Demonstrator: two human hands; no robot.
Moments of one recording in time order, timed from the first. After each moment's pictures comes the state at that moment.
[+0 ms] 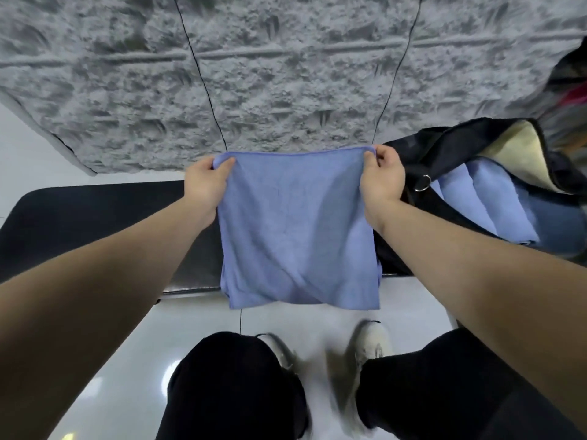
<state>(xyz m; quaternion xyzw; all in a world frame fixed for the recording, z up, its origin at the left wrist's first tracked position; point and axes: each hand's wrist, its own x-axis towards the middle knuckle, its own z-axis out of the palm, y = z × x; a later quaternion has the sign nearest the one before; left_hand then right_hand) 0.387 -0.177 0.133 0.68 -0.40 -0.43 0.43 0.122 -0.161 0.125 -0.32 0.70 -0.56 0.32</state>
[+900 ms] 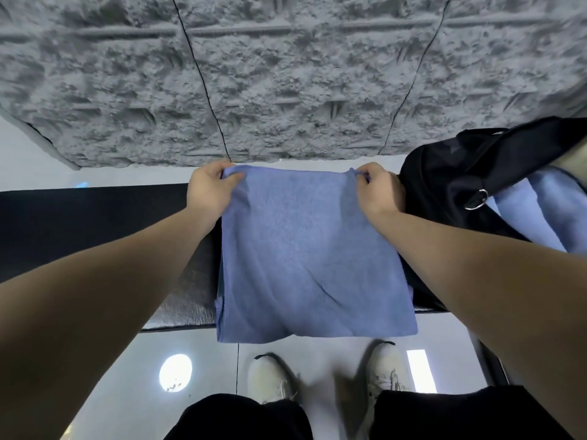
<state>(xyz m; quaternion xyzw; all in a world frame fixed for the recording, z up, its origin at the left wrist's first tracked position) 0.401 -0.244 0.053 0.70 -0.49 -0.37 0.37 0.115 -0.230 0.040 -0.52 0.78 -0.26 0.22</state>
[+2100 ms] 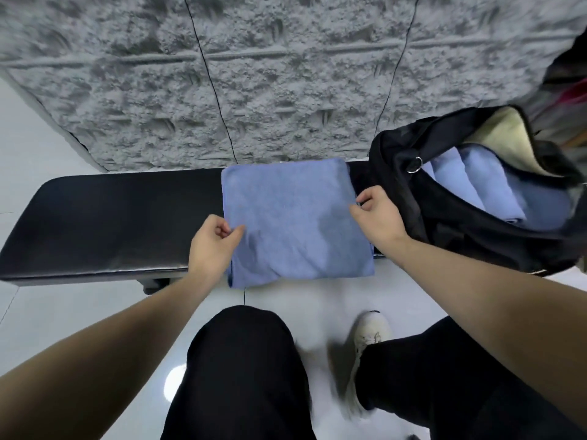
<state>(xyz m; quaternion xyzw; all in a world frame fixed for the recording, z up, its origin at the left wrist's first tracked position) 0.395 -0.050 0.077 0.73 -0.49 -0.32 0.35 0.104 -0.076 0.089 -0.52 0.72 -0.34 0.31</state>
